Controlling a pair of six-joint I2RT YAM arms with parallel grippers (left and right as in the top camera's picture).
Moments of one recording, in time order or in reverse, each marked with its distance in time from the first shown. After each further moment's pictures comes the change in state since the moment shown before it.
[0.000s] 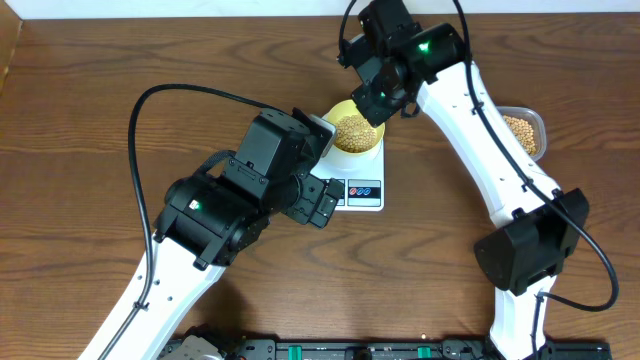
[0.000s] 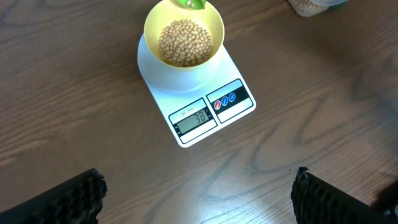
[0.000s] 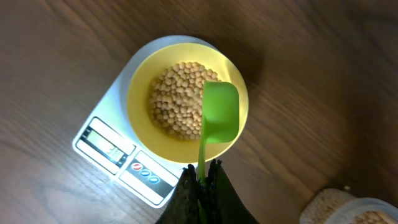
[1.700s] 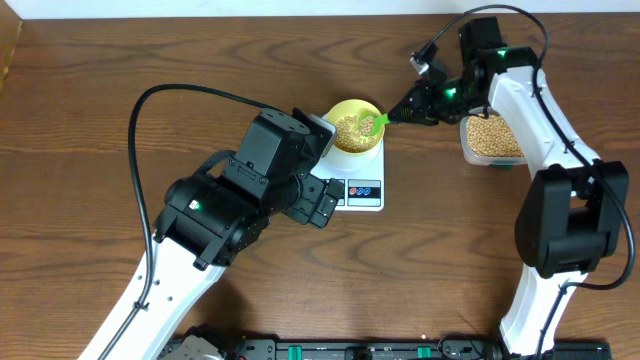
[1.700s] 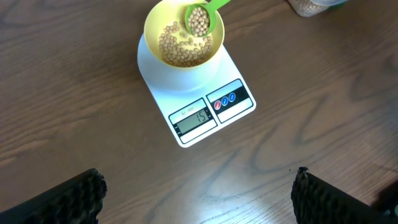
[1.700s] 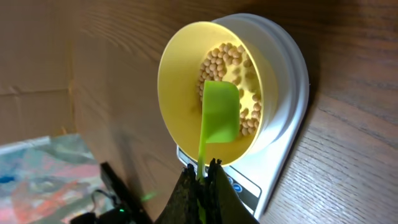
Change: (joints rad) left arm 0.000 0.000 0.000 0.000 0.000 0.000; right arm -0.350 0.000 -0.389 0.275 -0.772 0.263
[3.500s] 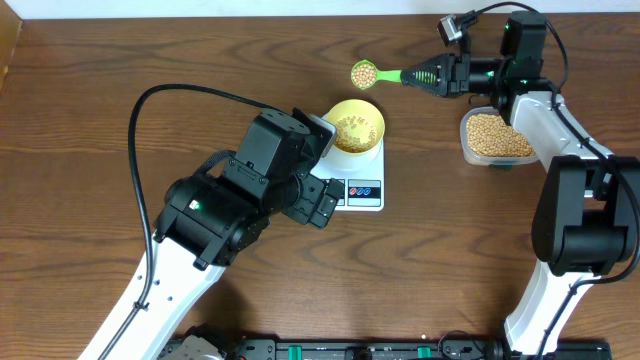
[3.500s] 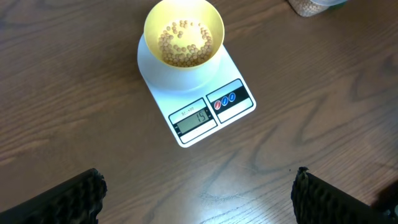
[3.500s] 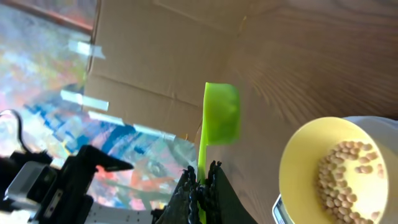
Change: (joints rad) left arm 0.000 0.000 0.000 0.000 0.000 0.000; right arm -0.135 -0.003 -0.264 1.056 -0.691 0.566
